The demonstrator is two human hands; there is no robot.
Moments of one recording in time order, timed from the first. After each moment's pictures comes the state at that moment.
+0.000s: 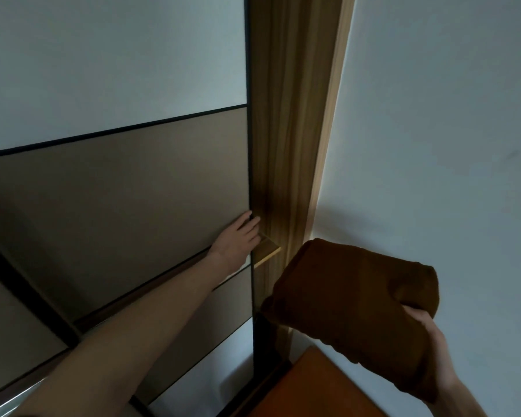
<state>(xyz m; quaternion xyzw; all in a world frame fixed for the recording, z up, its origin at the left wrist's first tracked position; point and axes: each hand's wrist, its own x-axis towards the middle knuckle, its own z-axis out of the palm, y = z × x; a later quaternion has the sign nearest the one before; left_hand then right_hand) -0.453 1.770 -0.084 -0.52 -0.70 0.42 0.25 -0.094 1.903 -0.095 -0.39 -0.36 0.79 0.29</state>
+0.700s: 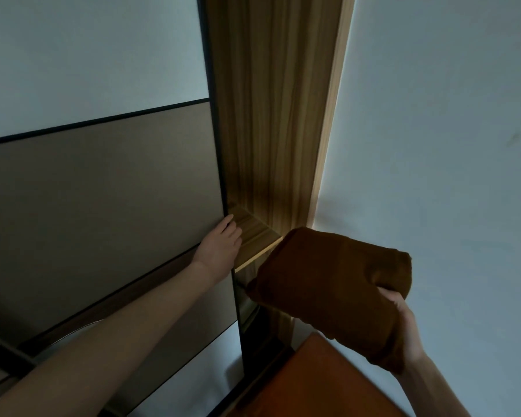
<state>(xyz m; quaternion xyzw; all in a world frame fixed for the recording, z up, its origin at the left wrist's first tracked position) -0.434 1.718 -0.084 -0.50 -0.74 0.40 0.22 -0.118 1.888 -0.113 -0.35 -0.34 0.84 0.24</state>
